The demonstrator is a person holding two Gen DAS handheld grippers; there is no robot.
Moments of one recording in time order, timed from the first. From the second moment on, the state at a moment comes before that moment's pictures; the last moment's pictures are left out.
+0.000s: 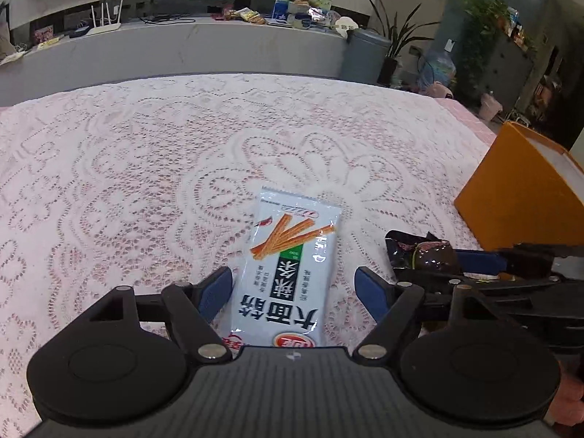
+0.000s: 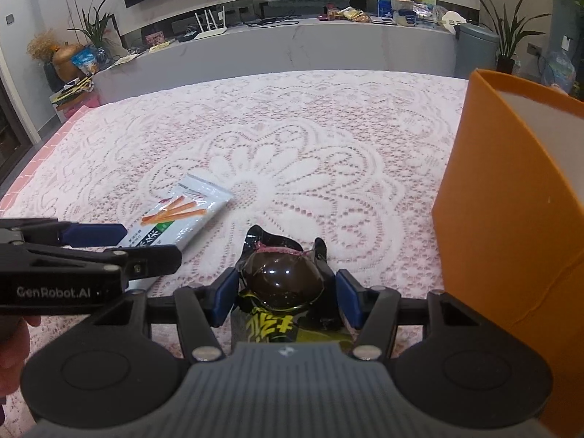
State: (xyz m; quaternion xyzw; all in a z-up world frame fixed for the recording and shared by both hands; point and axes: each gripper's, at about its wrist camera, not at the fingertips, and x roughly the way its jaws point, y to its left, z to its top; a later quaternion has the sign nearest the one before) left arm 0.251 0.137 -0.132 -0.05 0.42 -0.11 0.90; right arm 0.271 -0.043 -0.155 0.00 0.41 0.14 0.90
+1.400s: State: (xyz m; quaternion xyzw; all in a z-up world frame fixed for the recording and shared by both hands) left arm 0.213 0.118 -0.085 -0.06 0.37 -0.03 0.93; right arm 0.234 -0.036 -0.118 -0.04 0.34 0.16 0.93
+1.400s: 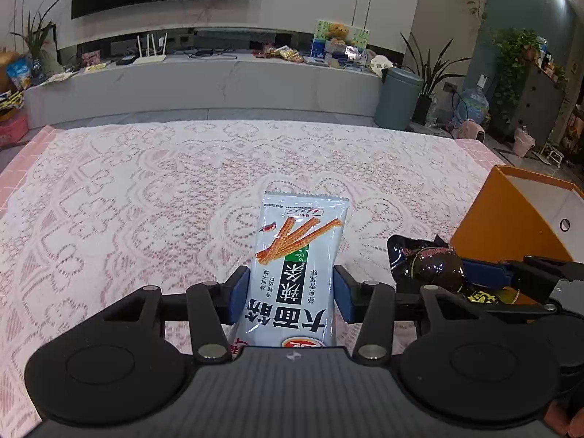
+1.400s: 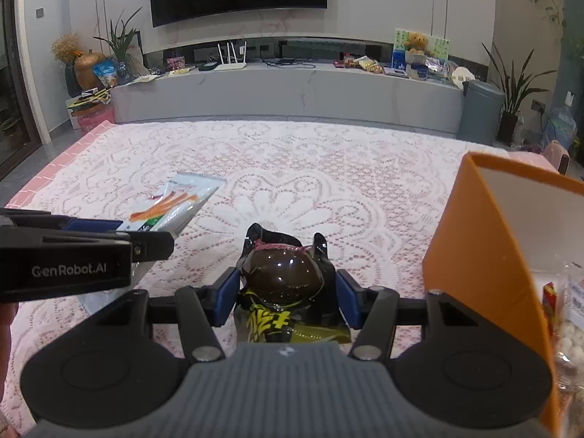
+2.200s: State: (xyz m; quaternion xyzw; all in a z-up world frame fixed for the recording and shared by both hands) left arm 0.172 0.037 -0.008 -0.01 0.35 -0.04 0.93; right arm 0.189 -0.146 -0.024 -0.02 0.31 0.12 0.94
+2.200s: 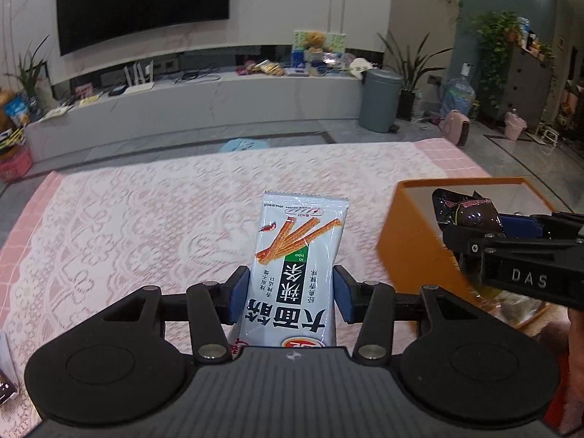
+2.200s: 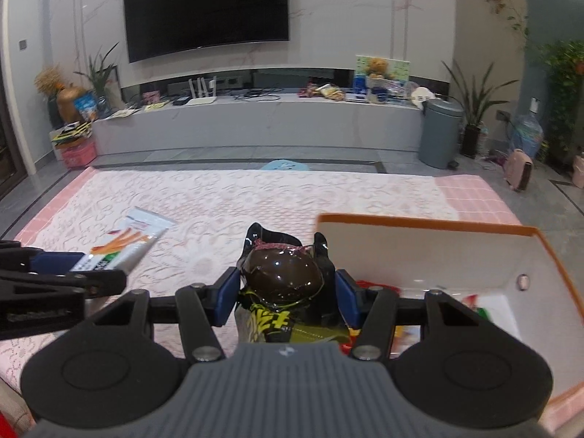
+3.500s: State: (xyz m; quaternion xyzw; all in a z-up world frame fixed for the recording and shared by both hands) left arm 0.258 -0.114 -0.038 0.05 0.43 -0.21 0.88; right arm 0.232 -0.293 -0.056 -0.10 0.44 0.07 0.89
